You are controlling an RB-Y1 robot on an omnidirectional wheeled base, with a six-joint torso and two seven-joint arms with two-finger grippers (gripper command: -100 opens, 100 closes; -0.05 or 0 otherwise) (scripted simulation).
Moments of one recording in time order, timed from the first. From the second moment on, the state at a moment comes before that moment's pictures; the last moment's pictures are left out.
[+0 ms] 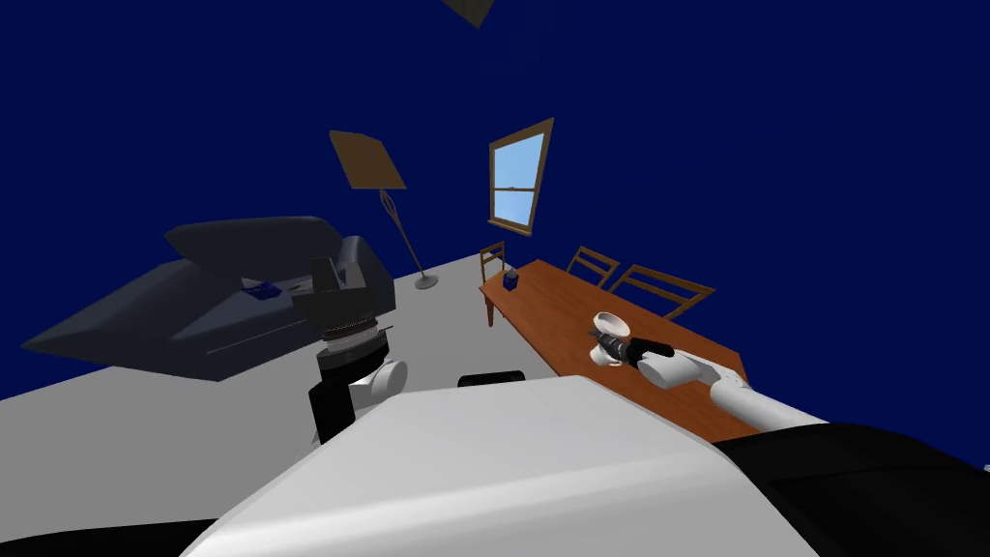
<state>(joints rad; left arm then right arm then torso) 0.49 0.02 0.06 -2.40 0.10 -0.55 -0.04 0.39 -1.24 0.33 -1.49 -0.90 0.25 0.28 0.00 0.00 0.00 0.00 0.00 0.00</state>
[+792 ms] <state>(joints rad) 0.49 0.02 0.06 -2.40 0.10 -0.55 -0.04 0.39 -1.32 0.48 -1.35 -1.12 0.41 0.37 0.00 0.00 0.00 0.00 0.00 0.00</state>
